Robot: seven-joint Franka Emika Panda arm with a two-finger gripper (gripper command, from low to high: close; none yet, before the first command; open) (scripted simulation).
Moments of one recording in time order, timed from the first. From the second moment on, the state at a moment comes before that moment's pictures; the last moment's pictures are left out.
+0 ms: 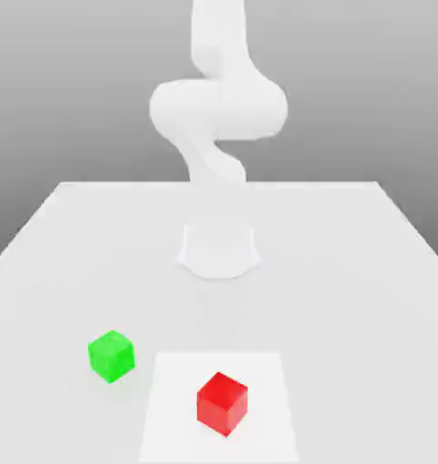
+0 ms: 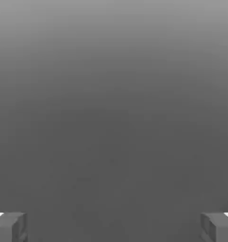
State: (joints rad) arm 0.04 -0.71 -0.04 -2.33 0.00 2.34 0.70
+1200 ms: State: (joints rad) arm 0.17 0.28 -0.13 -2.60 0.14 2.88 -0.25
